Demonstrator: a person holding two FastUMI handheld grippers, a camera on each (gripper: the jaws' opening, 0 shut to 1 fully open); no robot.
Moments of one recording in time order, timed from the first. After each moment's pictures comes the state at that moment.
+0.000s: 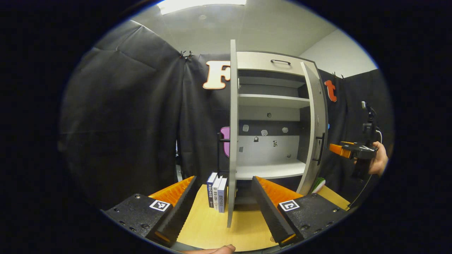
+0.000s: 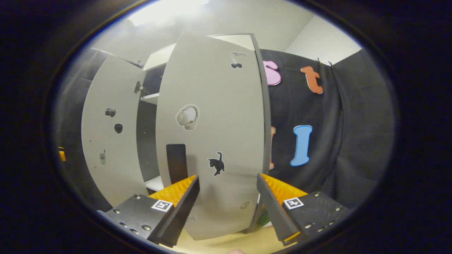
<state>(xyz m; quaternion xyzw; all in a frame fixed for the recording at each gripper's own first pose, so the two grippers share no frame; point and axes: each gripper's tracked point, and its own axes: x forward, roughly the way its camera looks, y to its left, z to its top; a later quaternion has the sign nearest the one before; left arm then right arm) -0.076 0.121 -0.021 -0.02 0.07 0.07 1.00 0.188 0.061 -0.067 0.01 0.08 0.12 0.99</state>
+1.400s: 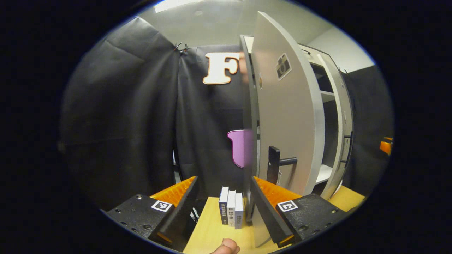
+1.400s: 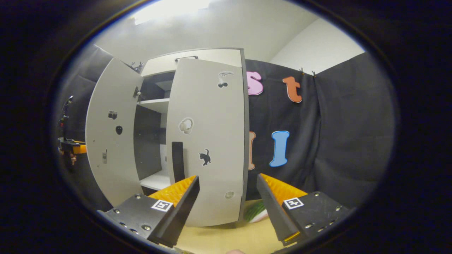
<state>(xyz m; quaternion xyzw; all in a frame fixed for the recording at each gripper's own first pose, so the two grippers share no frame) 0.076 0.197 -0.031 0.02 0.06 0.03 1.00 0.105 0.025 -0.043 0.01 0.06 0.05 1.00</state>
